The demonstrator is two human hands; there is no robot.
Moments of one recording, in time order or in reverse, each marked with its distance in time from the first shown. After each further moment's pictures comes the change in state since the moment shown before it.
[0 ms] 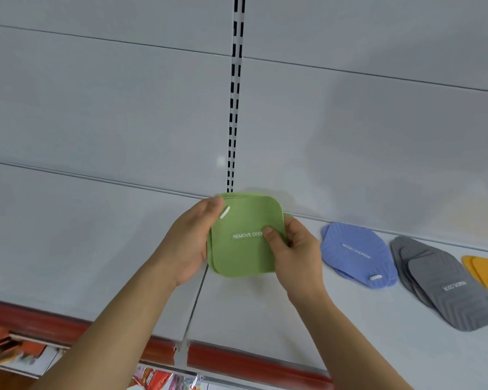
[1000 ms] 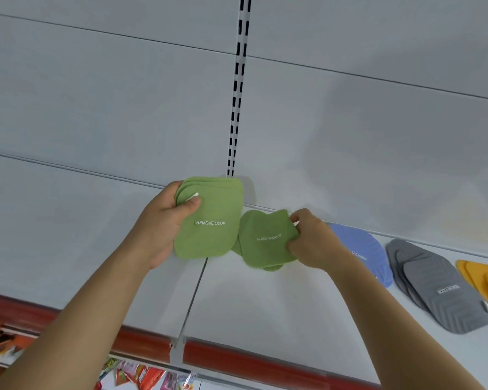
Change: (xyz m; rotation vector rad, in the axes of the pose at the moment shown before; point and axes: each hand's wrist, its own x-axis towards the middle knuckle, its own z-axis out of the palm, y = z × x) left_hand 0.004 0.019 -0.039 0.167 0.181 0.143; right_hand 0.062 -0.009 -0.050 -0.936 -0.311 0.126
